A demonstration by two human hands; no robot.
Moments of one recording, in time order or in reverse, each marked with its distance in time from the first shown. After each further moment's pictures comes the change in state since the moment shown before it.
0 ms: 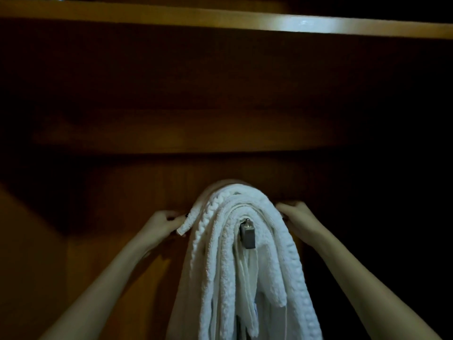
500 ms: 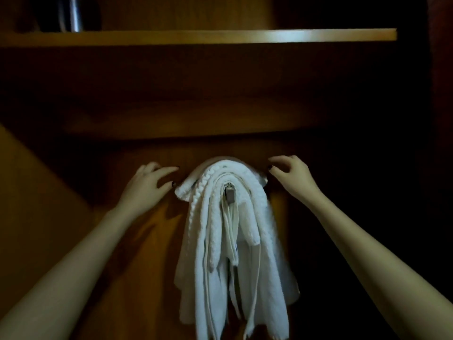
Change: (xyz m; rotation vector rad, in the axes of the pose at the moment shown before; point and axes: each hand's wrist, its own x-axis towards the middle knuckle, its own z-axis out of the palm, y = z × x) left_hand -0.068 0.065 -0.030 0.874 0.274 0.356; right_hand -0.068 -0.067 -0.012 -0.606 0.273 -0.283
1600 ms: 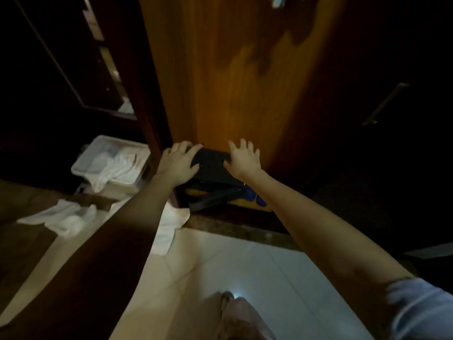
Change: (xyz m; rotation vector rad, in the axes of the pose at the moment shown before) left_hand -0.702 0.099 -0.003 0.116 -0.828 -0.307; right_hand -0.664 -0.072 0.055 -0.495 -1.154 0.094
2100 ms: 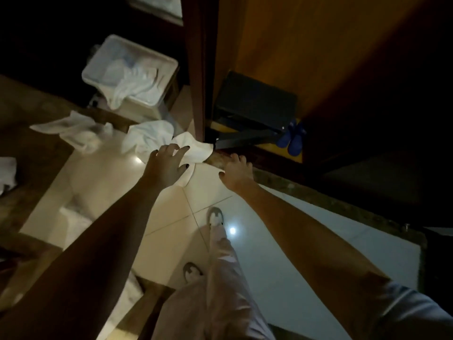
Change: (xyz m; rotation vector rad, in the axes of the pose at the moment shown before) left_hand -0.154 -0.146 0.166 -0.062 -0.223 -0.178; right_hand -0.024 -0.112 0.260 -0.028 -0.366 -0.048
